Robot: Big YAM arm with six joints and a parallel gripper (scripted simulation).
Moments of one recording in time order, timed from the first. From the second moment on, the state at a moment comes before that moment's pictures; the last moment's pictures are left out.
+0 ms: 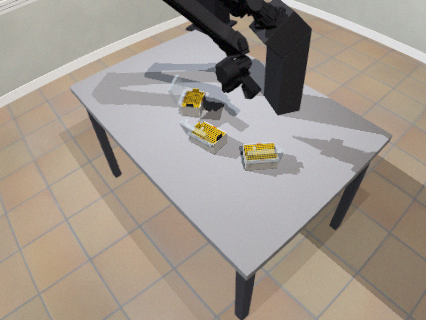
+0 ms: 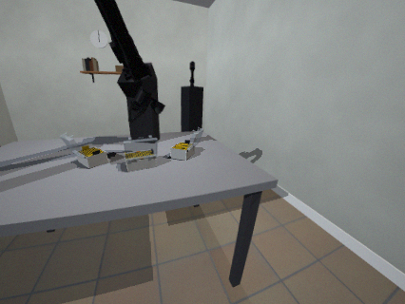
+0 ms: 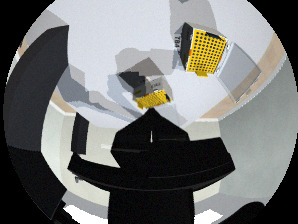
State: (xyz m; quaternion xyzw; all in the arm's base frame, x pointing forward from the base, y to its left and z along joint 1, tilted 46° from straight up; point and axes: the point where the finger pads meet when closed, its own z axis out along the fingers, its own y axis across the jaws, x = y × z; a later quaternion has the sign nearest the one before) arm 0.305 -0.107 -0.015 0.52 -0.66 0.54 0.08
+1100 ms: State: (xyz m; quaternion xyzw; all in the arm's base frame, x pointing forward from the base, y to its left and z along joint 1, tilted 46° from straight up) arm 0.334 0.004 -0.055 0.41 -0.78 0.46 -0.07
